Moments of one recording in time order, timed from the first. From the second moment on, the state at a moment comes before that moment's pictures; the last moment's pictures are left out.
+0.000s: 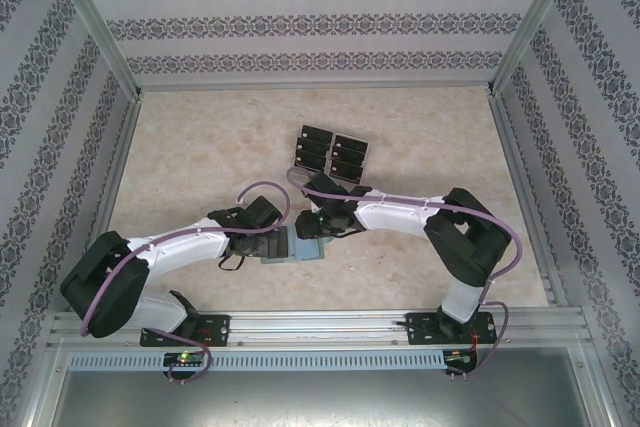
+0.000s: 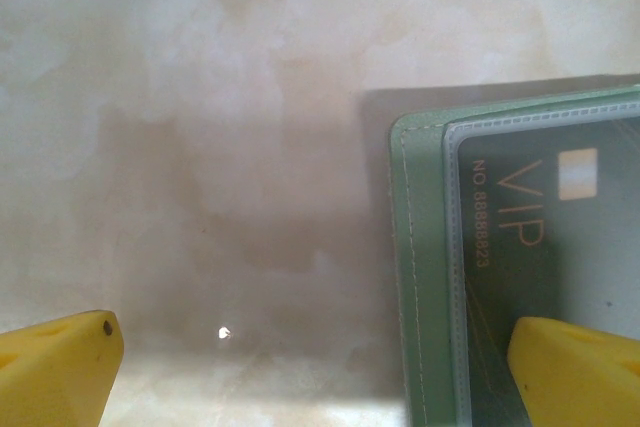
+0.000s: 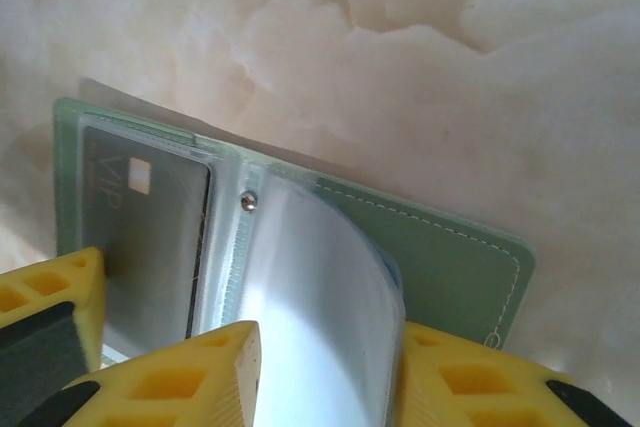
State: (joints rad) left arm -0.69 1.37 0.65 -0.59 -0.24 -0.67; right arm 0.86 1.76 1.04 -0.35 -0.20 0.65
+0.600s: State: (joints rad) left arm -0.69 1.37 0.65 -0.59 -0.24 -0.68; right arm 0.87 1.71 0.99 -0.29 -0.26 0.69
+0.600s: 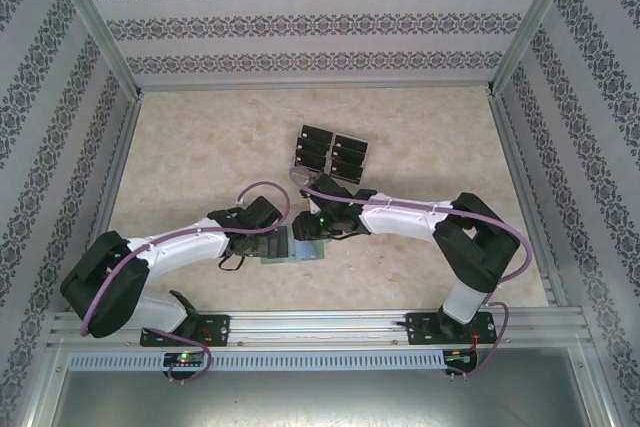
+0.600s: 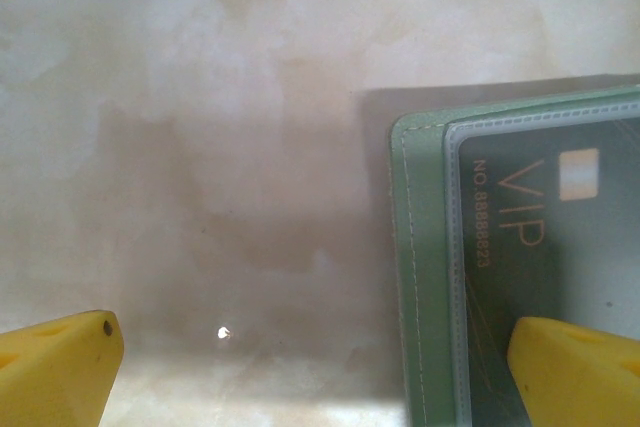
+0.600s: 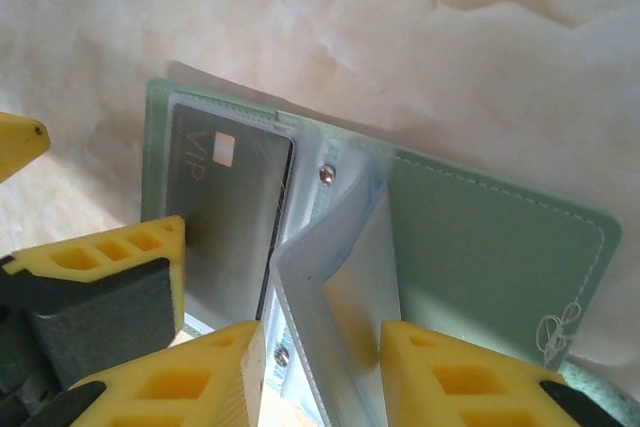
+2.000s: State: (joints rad) left arm -0.69 1.37 0.65 -0.59 -0.24 -0.68; right arm 0.87 1.83 1.13 -0.45 -0.12 0.52
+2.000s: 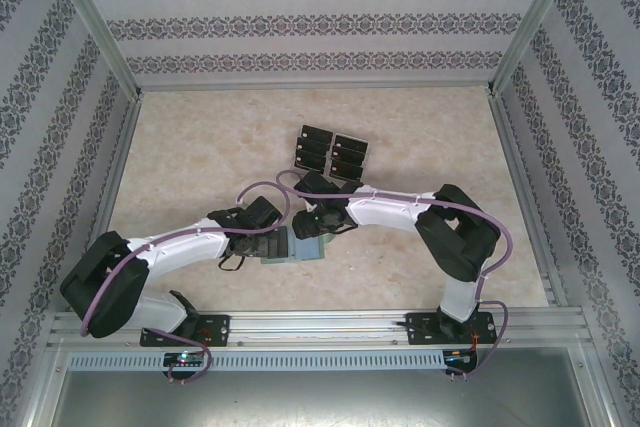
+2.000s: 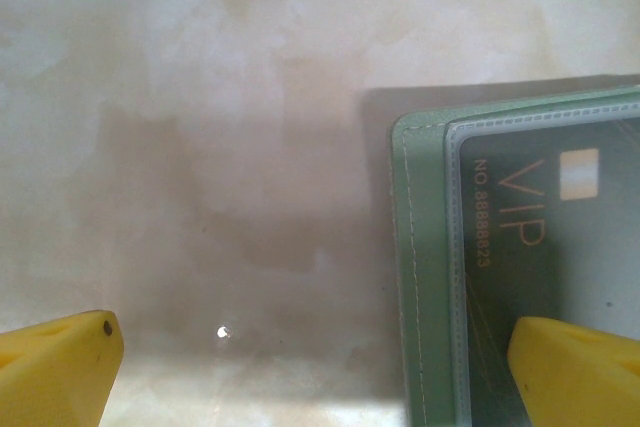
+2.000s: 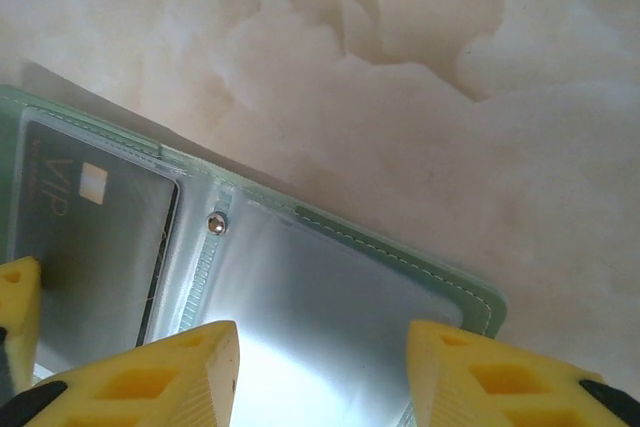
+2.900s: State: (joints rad) left arm -0.69 1.37 0.65 -0.59 -0.24 -0.68; right arm 0.87 1.85 1.09 -0.34 -0.27 0.58
